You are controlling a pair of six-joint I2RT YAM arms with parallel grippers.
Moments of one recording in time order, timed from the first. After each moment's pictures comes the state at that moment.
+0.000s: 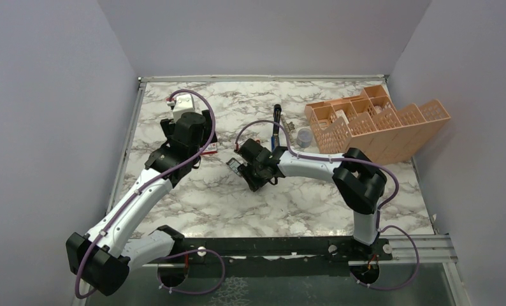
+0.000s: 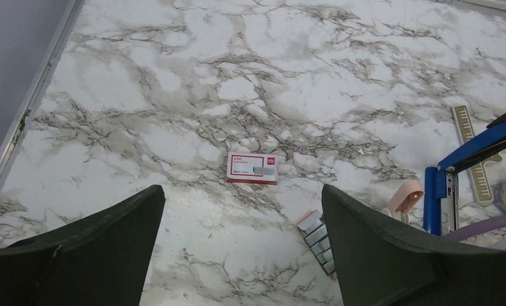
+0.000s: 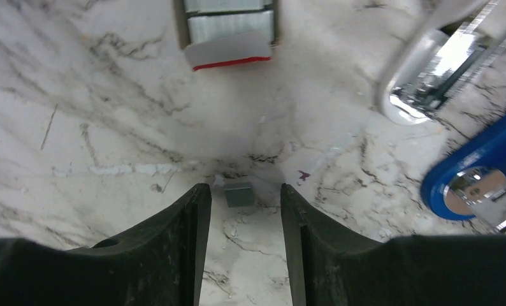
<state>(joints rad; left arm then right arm) -0.51 1.05 0.99 -0.45 -0.59 -0.40 0.97 1.91 1.28 -0.47 0.02 0.19</state>
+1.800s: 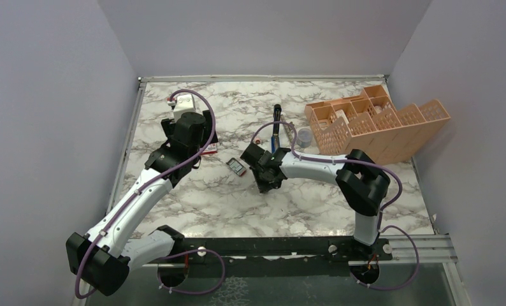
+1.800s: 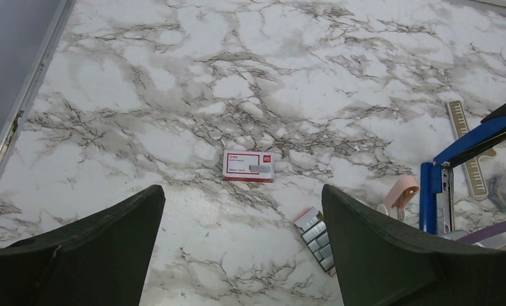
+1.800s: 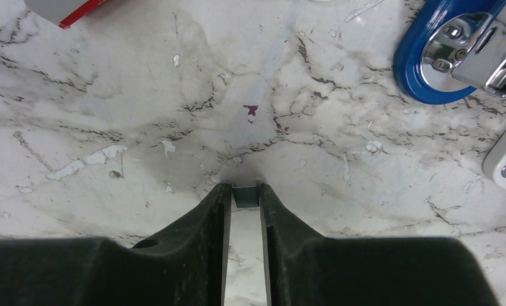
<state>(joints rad) -0.51 1.05 0.99 -0.45 -0.57 -0.40 0.98 1.89 1.25 -0.62 0.15 0.57</state>
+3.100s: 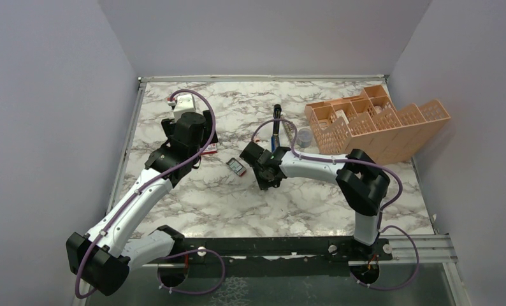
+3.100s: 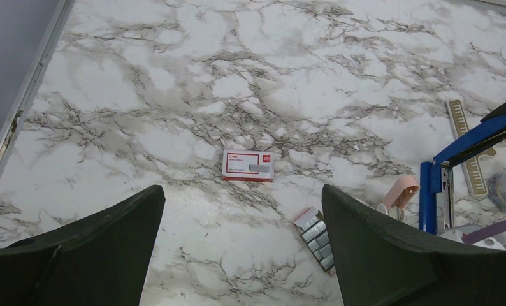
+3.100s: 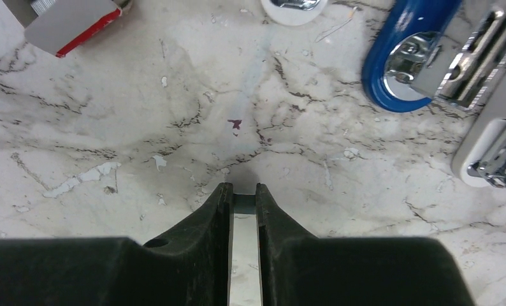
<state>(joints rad) -0.51 1.05 0.99 -0.45 -0.57 -0.40 0.98 1.89 1.27 -0.62 0.21 0.58</state>
